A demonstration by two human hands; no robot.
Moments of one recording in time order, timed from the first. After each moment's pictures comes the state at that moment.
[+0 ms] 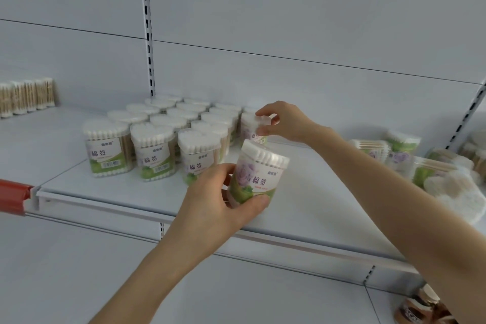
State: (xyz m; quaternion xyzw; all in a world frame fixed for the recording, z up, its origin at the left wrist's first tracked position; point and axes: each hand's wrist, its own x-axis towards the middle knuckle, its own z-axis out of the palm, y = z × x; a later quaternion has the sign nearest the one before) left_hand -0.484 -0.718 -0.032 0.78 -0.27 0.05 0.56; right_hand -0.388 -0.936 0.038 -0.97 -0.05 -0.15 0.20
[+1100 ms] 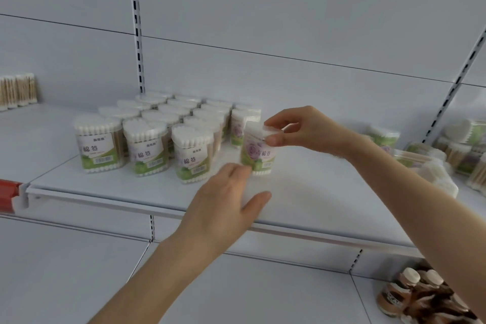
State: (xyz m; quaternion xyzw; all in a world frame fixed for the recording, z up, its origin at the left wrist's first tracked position) left_hand -0.487 -0.734 -0.041 0.84 -0.37 0.18 0.36; right_hand -0.478 -0.927 0.051 -0.93 -0.03 -0.11 0.34
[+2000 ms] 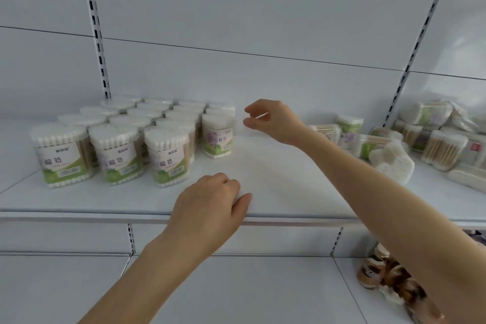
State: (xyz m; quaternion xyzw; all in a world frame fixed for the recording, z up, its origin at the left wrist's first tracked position) left_hand -0.482 -0.736 -0.045 0.86 -0.42 0.20 0.20; right_hand -0.447 -0.936 0.031 -0.93 0.04 -0.23 0.28
